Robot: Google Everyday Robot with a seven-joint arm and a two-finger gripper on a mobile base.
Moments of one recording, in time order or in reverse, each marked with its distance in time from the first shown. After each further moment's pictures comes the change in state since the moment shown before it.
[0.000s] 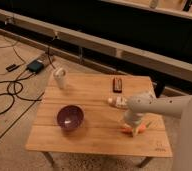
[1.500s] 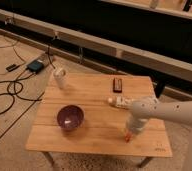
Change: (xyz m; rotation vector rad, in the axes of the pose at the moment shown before) arm 0.061 -0.040 -0.006 0.025 0.086 -0.023
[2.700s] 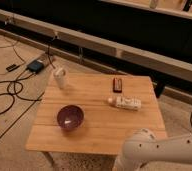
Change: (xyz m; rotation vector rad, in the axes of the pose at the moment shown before) arm 0.213 -0.060 0.004 -0.004 0.185 -0.097
